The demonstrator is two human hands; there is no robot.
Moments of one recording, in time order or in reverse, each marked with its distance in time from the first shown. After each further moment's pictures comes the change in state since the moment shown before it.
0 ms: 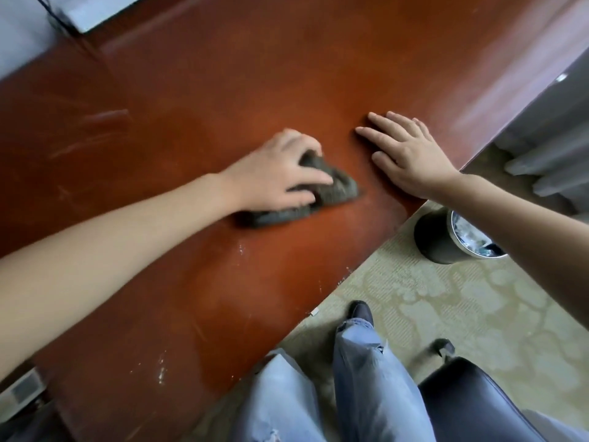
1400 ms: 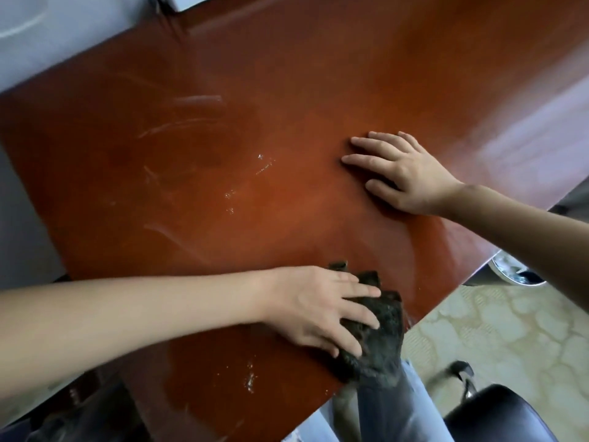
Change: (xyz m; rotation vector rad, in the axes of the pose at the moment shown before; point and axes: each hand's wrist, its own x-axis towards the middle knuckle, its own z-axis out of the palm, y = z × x) left_hand -0.136 0.047 0.032 -0.082 -0.161 0.595; right_hand 0.060 -0.123 0.018 -0.062 -0.118 -0.332
